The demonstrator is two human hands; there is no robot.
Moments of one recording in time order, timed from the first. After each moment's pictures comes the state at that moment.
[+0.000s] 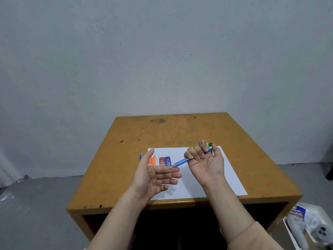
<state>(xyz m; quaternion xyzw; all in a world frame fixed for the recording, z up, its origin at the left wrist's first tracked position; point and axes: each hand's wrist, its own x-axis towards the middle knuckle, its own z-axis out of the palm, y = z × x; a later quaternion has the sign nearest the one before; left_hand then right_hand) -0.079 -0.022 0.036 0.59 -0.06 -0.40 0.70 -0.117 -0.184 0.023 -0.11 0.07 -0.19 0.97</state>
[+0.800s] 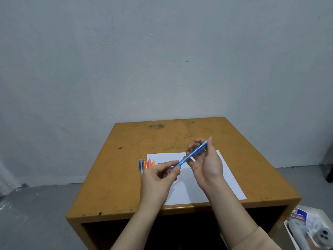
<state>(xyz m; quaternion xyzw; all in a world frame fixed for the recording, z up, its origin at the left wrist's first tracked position) -0.105 -0.044 0.032 0.71 -0.17 -0.06 0.68 -0.129 -0.174 0.050 -0.36 0.14 -0.28 0.88</state>
